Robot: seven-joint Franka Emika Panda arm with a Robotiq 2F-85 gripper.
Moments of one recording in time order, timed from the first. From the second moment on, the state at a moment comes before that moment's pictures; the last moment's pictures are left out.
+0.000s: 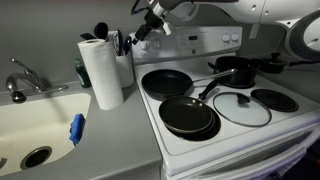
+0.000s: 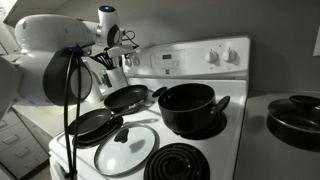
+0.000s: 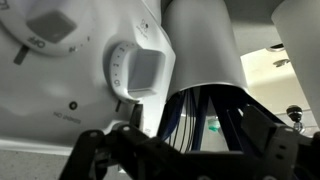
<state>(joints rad) 0.21 1.01 0.30 -0.59 0.12 2.24 -0.62</state>
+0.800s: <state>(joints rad) 0.21 1.02 0.31 -0.54 0.12 2.24 -0.70</state>
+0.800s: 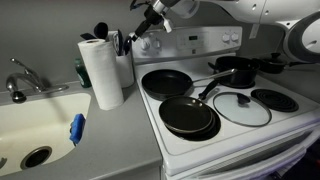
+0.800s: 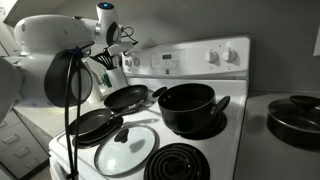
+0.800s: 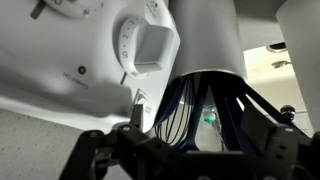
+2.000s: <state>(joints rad) 0.28 0.88 0.10 -0.37 0.01 1.68 -0.12</state>
